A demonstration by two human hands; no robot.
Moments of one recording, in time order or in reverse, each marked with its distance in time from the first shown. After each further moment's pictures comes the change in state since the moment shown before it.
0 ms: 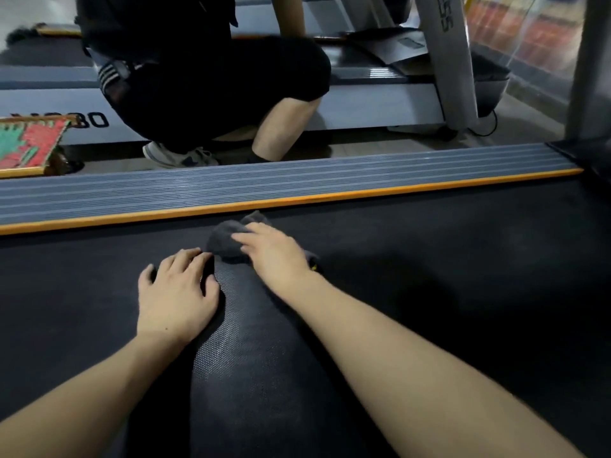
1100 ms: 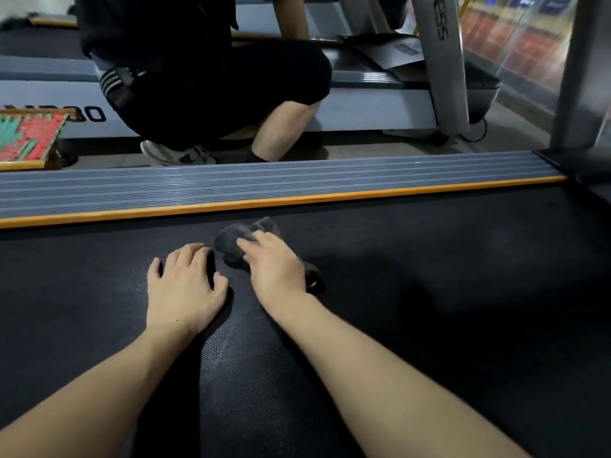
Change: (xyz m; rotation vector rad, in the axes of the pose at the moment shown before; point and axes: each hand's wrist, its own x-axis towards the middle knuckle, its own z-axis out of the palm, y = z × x) left_hand 0.000 0.000 -0.002 -0.057 -0.007 -0.002; right_hand -0.030 -0.034 0.006 -0.021 0.148 0.102
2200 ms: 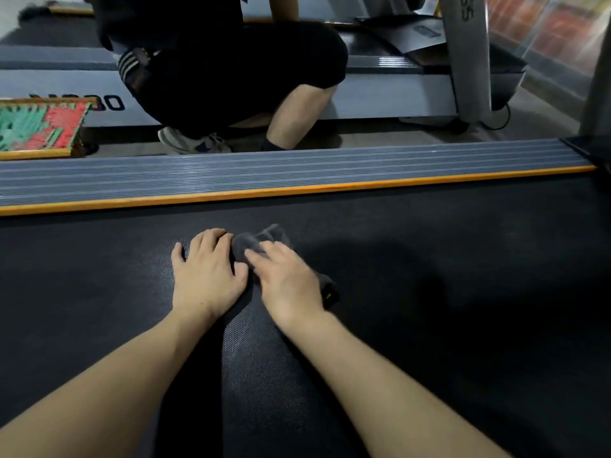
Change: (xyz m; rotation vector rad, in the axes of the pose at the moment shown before) left_hand 0.001 0.001 -0.001 -0.017 0.003 0.039; right_hand -0.041 -0.017 0.006 -0.026 -0.013 -0.076
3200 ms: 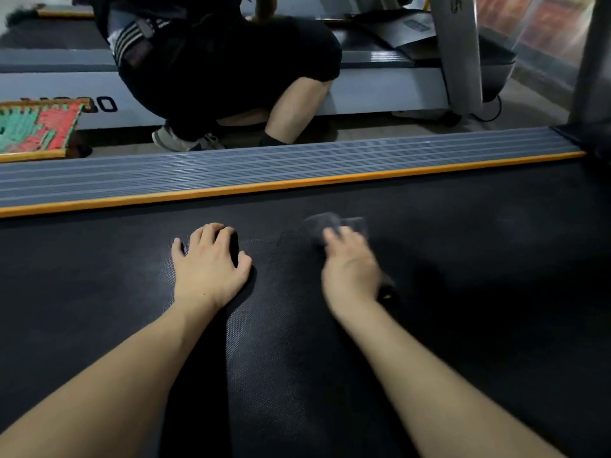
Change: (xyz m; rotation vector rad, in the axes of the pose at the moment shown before) left_hand 0.000 0.000 0.002 0.001 0.002 -0.002; right_hand -0.025 0.059 -0.043 -0.257 0.208 0.448
